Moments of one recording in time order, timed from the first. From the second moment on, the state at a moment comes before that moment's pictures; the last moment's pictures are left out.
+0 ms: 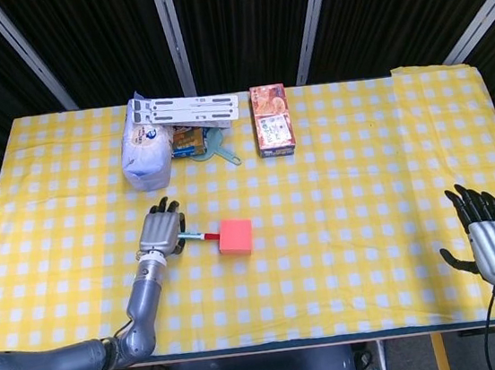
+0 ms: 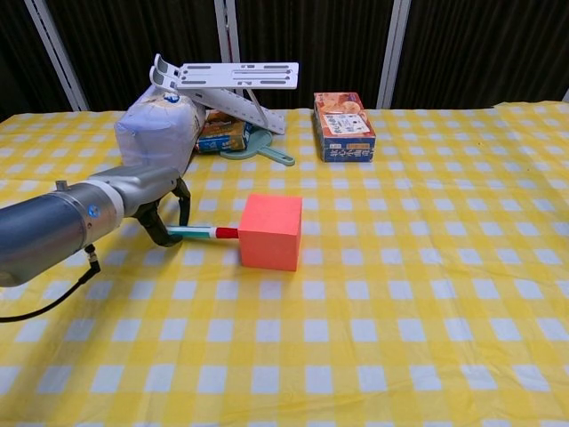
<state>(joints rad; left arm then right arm) -0.83 -1.79 -0.25 -1.37 0.60 1.05 0.81 0.15 -1.10 0.10 -1.71 -1.37 1.36 -0.09</state>
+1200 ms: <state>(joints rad) -0.96 -1.90 -0.30 -1.39 0.53 1.09 0.86 0.15 -1.09 0.10 -1.72 -1.35 1.35 -0.12</state>
